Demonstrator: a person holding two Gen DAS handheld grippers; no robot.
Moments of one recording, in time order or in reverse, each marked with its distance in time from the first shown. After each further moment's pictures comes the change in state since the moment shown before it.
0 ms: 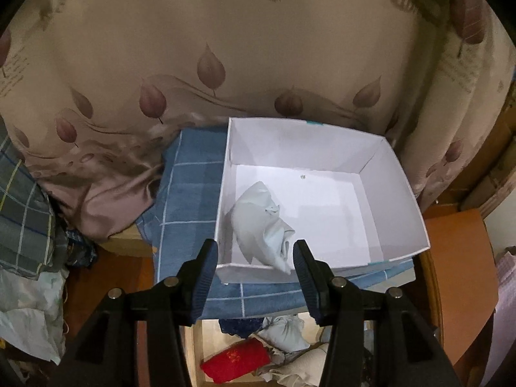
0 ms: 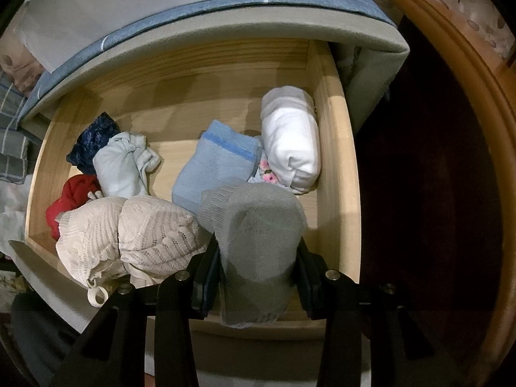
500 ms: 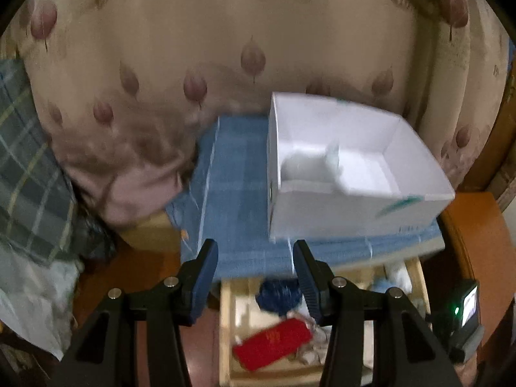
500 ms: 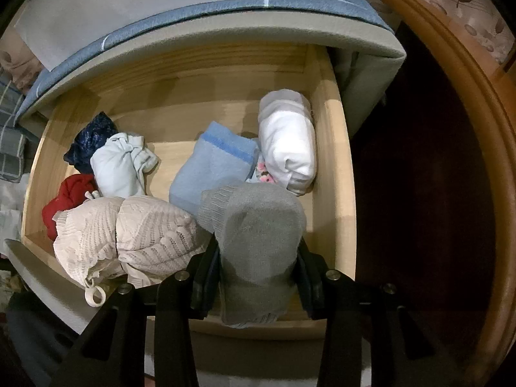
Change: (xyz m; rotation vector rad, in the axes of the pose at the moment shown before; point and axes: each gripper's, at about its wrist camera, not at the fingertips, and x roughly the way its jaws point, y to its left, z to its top) left arm -0.005 0.043 -0.090 -0.015 -0.061 0.072; right arm -0.001 0.003 0.000 -0.005 -0.011 -0.021
